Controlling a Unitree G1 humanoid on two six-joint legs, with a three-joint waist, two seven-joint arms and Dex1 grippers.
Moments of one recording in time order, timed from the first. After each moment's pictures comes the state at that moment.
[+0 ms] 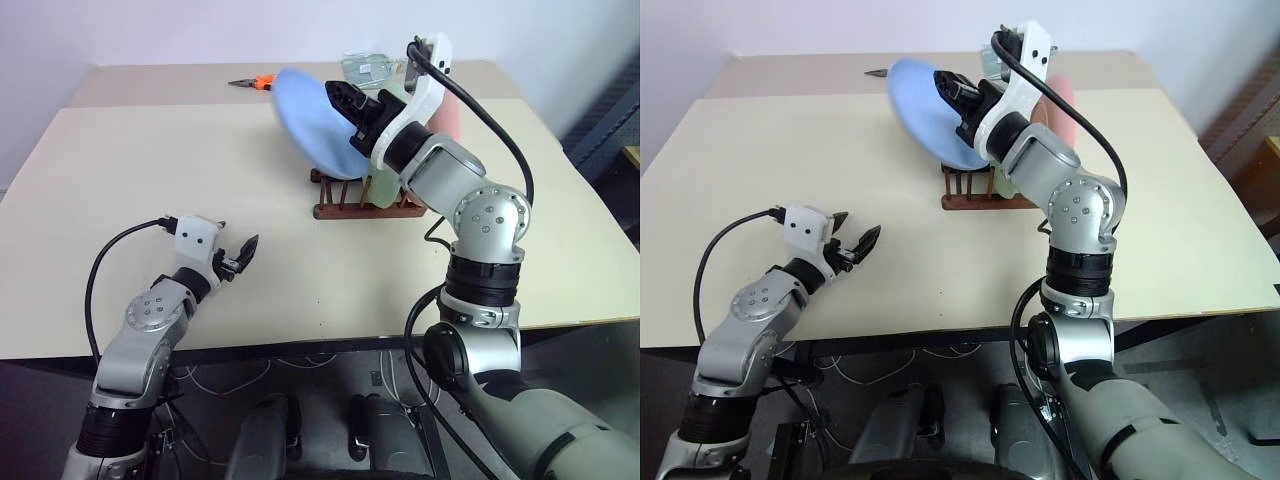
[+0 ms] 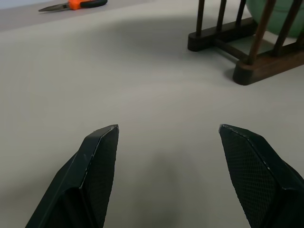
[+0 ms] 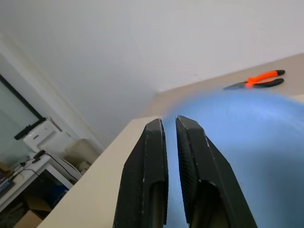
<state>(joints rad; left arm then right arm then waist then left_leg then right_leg) -0.14 0.45 0.04 -0.36 -0.31 0.47 -0.27 -0.98 -0.07 -0.25 -0.05 0.82 0.91 0.03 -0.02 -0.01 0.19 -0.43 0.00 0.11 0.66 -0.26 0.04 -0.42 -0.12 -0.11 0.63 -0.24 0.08</state>
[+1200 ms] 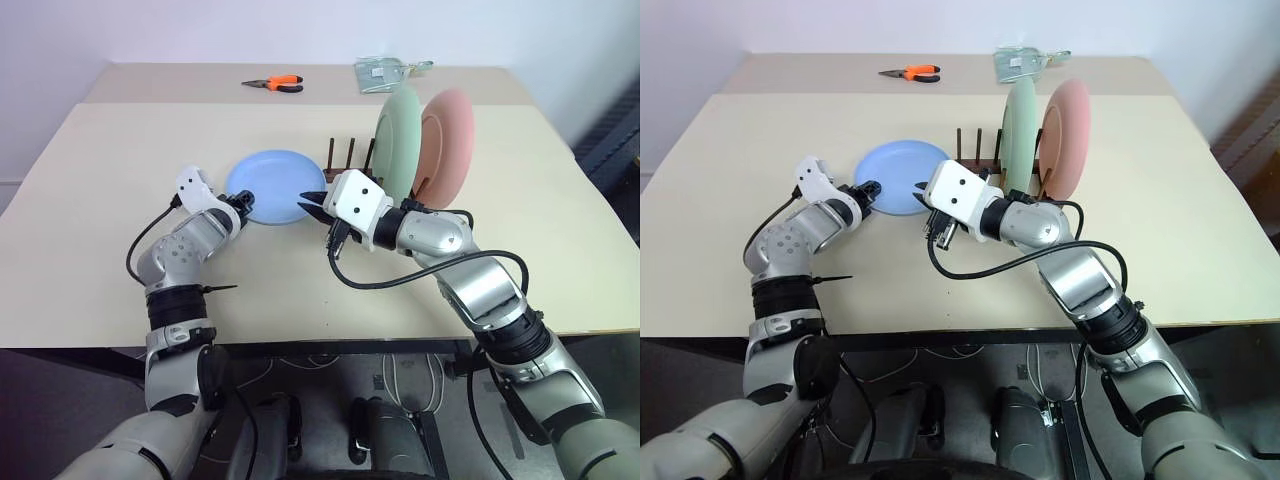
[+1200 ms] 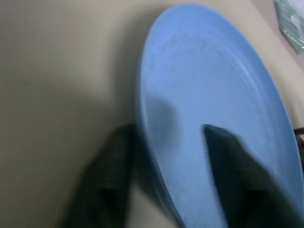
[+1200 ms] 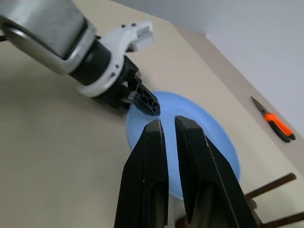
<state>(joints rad) -0.82 0.11 0.50 0.38 -0.62 0.84 0.20 -0.68 -0.45 0.39 -0.25 0.10 0.41 0.56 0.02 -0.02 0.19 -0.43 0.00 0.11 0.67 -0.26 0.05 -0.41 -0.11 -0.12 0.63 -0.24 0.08</state>
